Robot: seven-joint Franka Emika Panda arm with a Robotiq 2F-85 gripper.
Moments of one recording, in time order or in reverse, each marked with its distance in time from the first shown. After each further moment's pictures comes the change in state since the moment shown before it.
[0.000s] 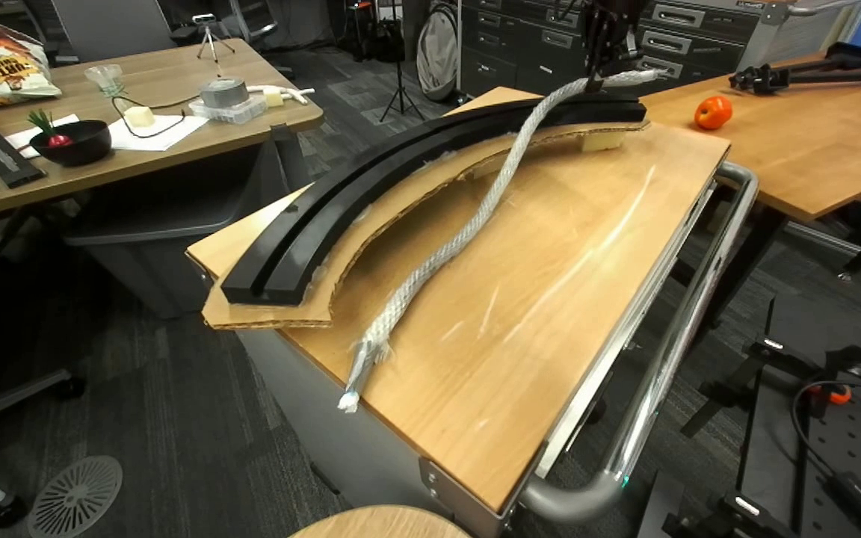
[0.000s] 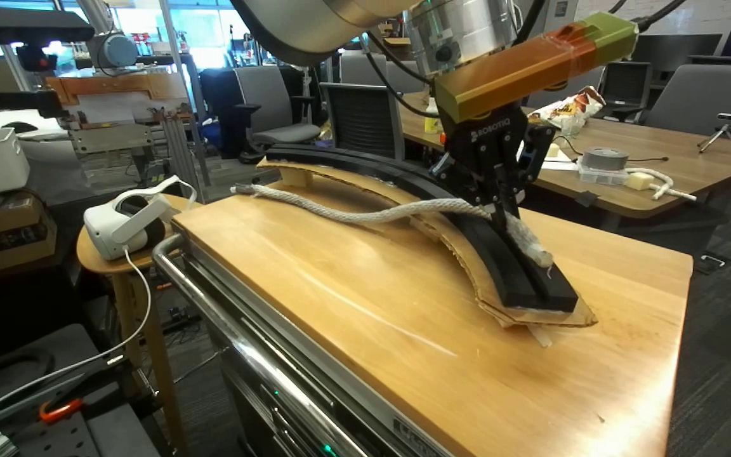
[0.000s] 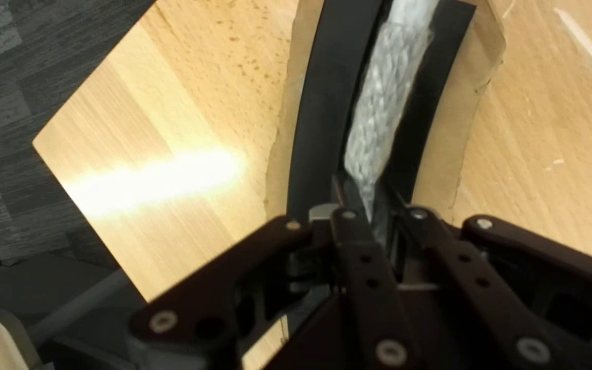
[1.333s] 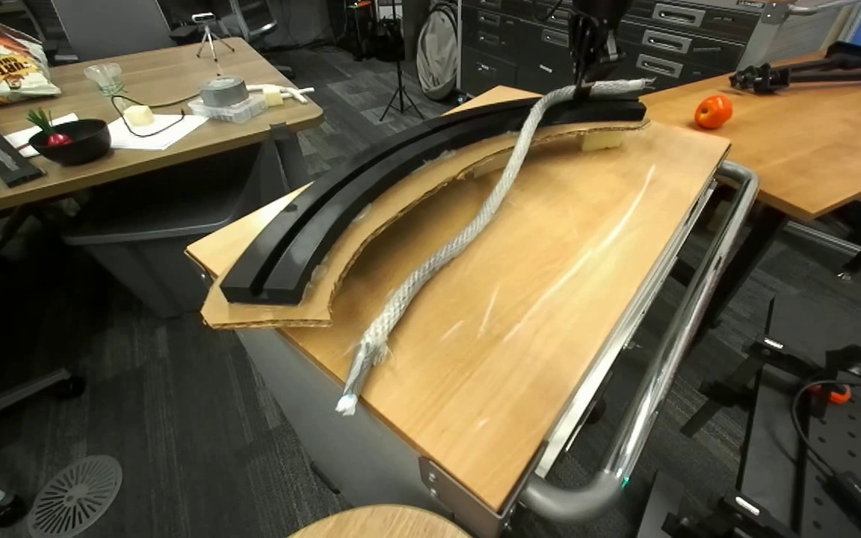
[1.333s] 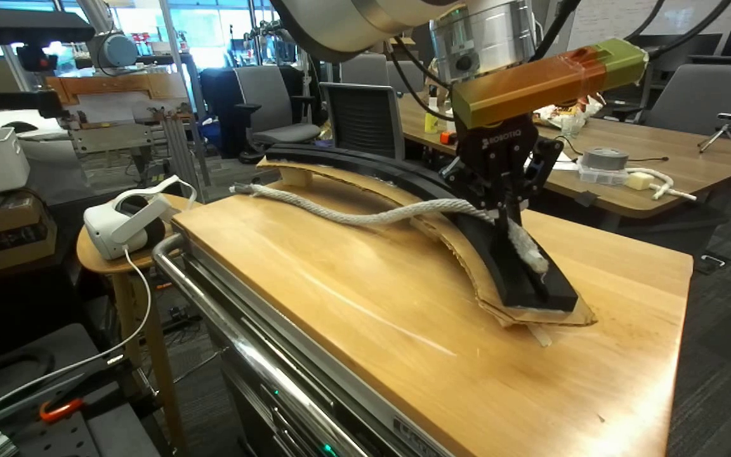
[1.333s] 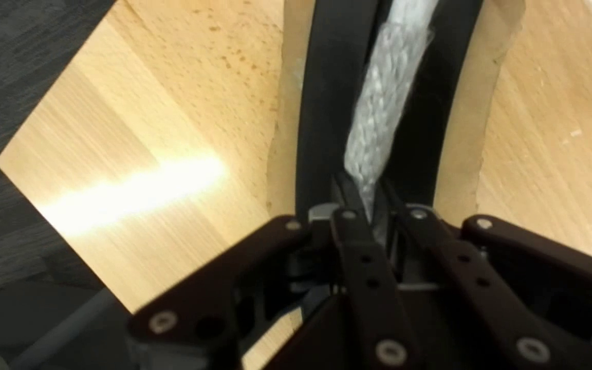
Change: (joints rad) arm -0.008 0.087 0.016 0.107 0.093 -0.087 -0.019
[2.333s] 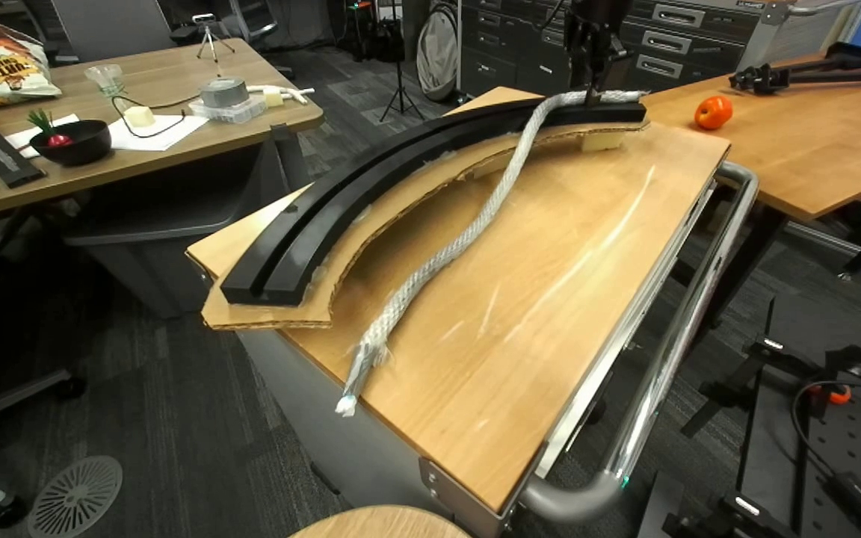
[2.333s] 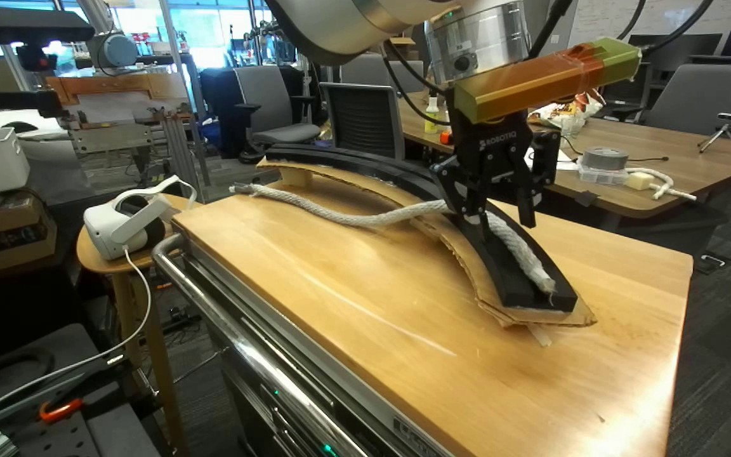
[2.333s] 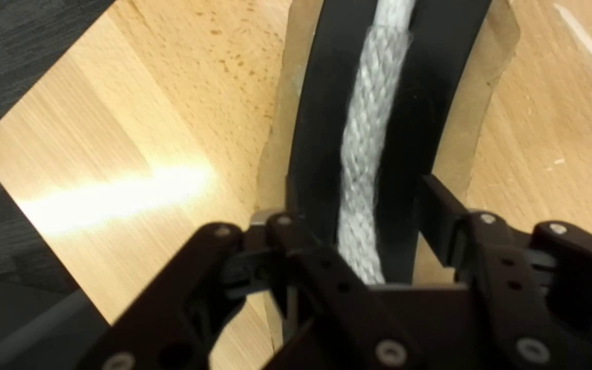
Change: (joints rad) arm 0.005 0.004 0.006 0.007 -0.042 -0.037 -0.036
